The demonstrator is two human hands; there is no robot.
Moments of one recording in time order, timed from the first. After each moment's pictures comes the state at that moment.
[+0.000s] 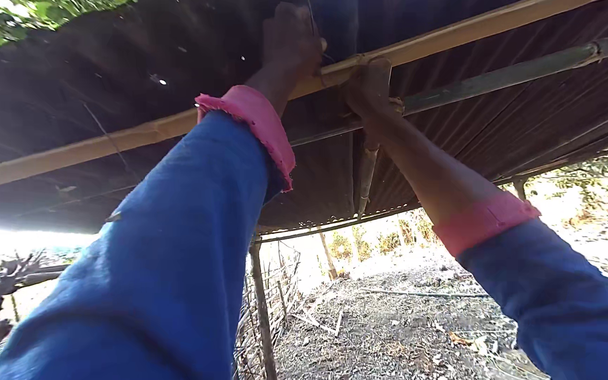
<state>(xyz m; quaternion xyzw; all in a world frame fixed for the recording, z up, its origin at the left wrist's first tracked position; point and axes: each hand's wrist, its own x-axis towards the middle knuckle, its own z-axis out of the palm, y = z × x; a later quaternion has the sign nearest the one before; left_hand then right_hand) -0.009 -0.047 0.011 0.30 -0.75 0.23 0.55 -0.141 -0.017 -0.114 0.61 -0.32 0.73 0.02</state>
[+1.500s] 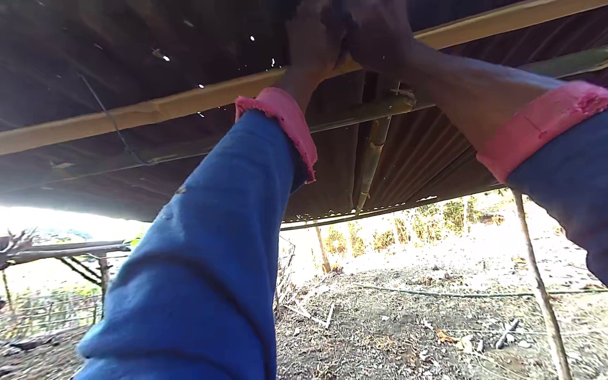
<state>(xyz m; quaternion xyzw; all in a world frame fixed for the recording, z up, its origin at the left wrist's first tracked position) -0.022 -0.075 0.001 0.21 -0.74 0.19 0.61 -0.166 -0.055 -0.006 0.63 -0.29 0.47 0.54</state>
